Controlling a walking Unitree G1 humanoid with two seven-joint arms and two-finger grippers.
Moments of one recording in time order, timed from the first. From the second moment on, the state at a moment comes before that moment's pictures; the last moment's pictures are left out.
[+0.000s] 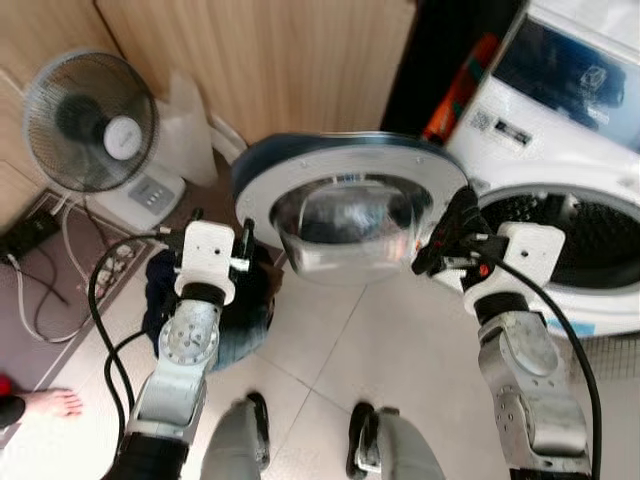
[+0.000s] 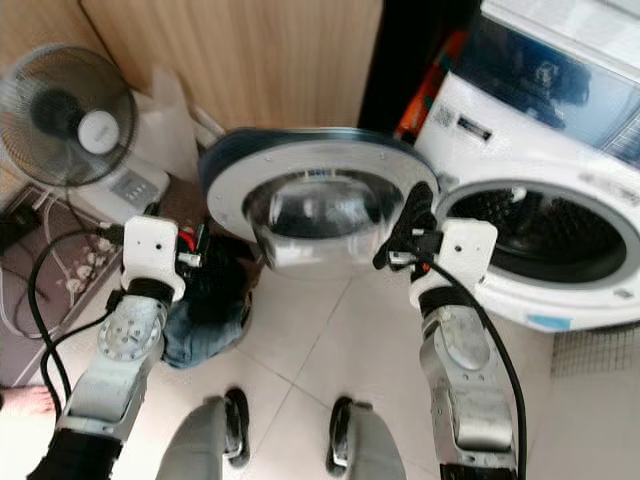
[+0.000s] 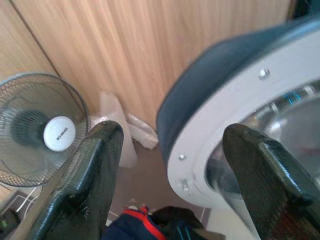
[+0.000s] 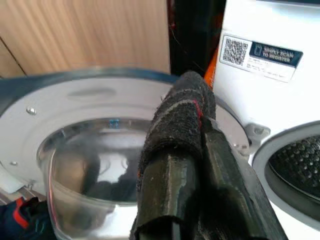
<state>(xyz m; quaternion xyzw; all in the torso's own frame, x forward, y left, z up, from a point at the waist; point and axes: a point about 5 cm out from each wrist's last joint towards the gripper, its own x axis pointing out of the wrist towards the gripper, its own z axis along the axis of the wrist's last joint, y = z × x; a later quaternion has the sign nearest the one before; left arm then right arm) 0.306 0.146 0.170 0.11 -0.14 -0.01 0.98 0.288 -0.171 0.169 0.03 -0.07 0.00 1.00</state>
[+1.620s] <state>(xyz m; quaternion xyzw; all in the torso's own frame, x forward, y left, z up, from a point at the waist) 0.330 0.130 0.175 0.11 -0.16 -0.05 0.98 0.301 -0.154 0.156 0.05 -0.08 0.02 1.00</state>
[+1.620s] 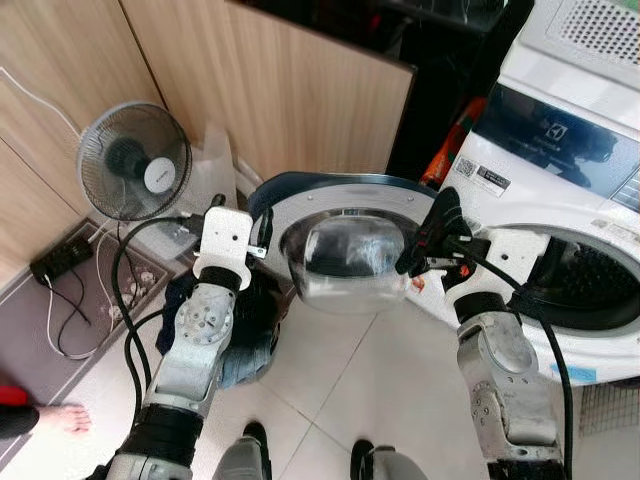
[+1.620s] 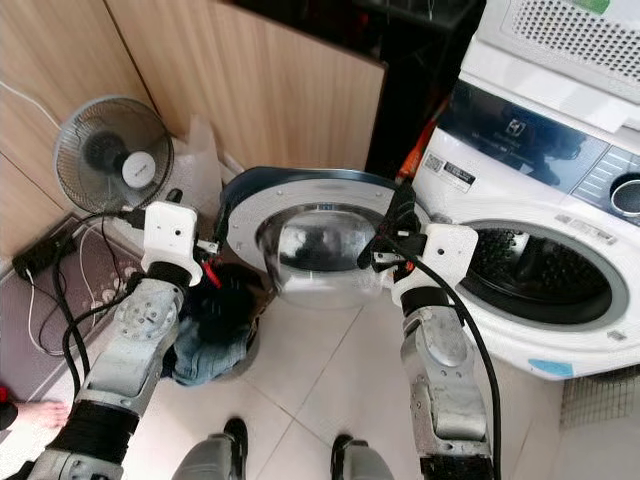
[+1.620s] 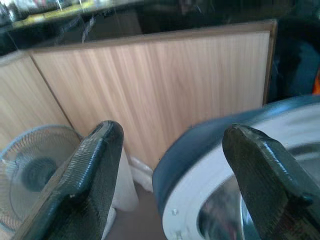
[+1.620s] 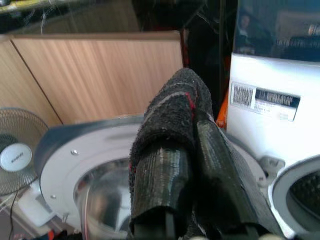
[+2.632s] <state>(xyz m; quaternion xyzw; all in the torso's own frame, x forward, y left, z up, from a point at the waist) 0.338 0.145 0.148 0.09 -0.14 -0.01 0.99 0.311 -0.162 0.141 0.05 -0.08 0.00 1.00</state>
